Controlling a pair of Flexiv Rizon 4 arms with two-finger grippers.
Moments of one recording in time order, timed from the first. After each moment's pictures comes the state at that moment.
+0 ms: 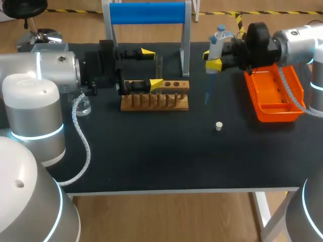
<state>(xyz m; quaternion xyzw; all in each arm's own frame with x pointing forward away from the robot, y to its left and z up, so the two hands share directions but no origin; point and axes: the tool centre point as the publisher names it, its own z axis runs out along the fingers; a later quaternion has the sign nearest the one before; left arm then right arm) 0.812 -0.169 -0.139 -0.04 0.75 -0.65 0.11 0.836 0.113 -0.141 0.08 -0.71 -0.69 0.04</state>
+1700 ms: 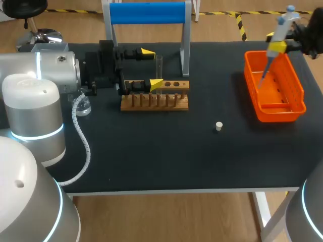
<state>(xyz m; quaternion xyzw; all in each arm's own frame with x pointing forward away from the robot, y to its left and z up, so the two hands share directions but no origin) 0.812 -0.169 -0.139 -0.04 0.75 -0.65 0.11 0.874 -0.058 -0.115 0.05 -0.71 -0.70 0.02</state>
